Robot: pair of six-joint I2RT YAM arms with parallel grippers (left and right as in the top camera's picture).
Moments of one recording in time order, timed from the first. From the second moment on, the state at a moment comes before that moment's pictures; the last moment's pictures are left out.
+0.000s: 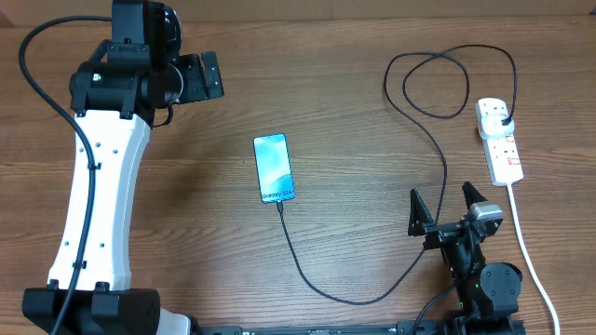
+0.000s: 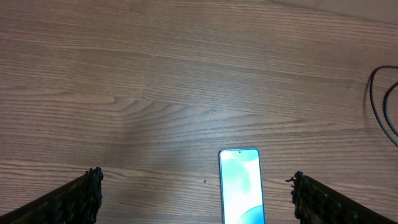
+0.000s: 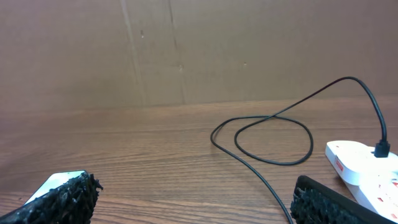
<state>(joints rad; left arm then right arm) -0.08 1.65 1.80 -1.08 0.02 -0.25 0.08 0.01 0.02 -0.03 -0.09 0.12</state>
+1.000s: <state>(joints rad) -0.08 1.65 1.80 -1.08 0.02 -0.25 0.08 0.01 0.02 -0.03 -0.07 0.00</state>
